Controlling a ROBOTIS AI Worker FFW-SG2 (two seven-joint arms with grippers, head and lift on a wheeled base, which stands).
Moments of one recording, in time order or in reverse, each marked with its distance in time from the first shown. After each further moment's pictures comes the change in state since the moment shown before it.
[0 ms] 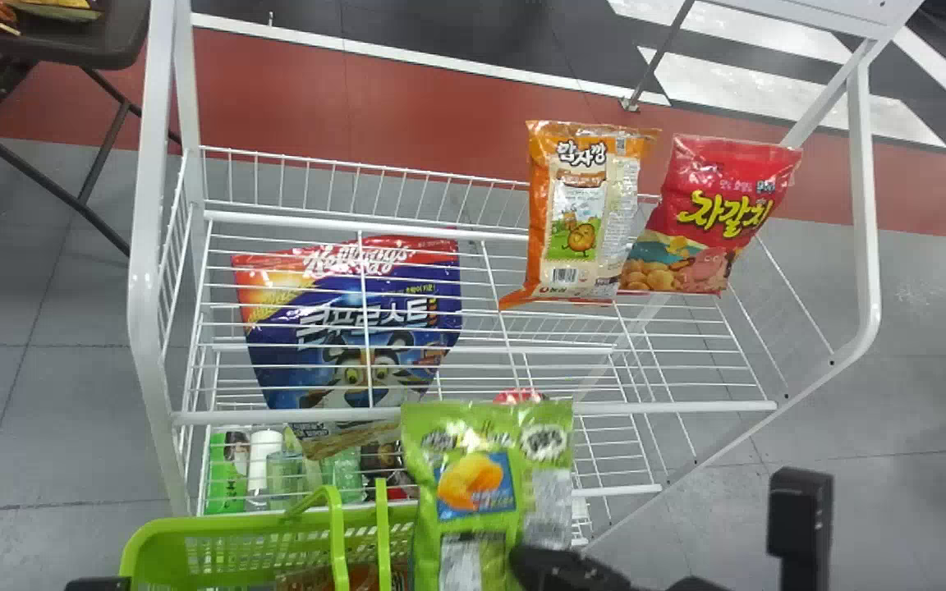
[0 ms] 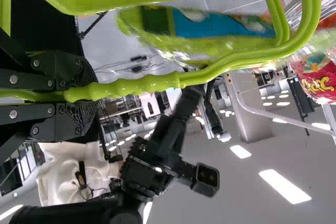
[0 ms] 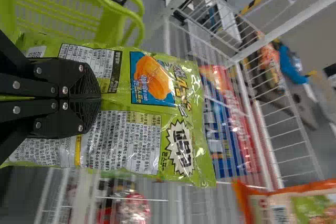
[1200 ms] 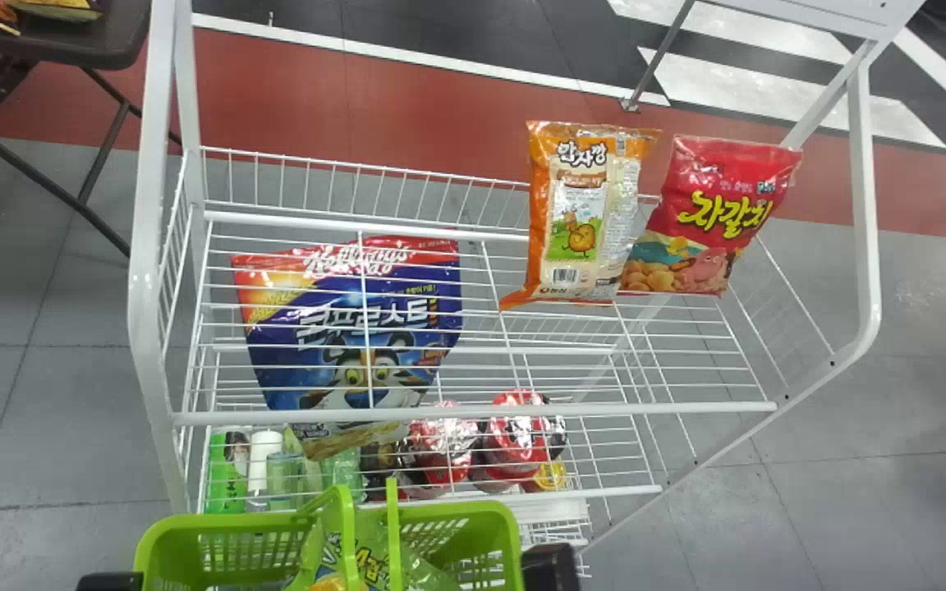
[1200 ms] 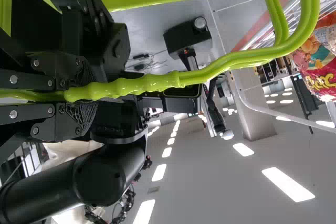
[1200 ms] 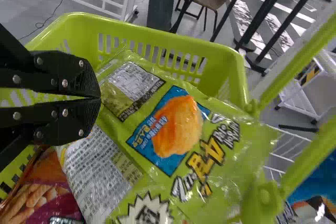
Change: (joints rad) left arm -0.014 0.002 -0.015 0.006 0.008 0.009 0.002; right arm -0.099 -0.071 0.370 0.317 0.111 -0.027 0.007
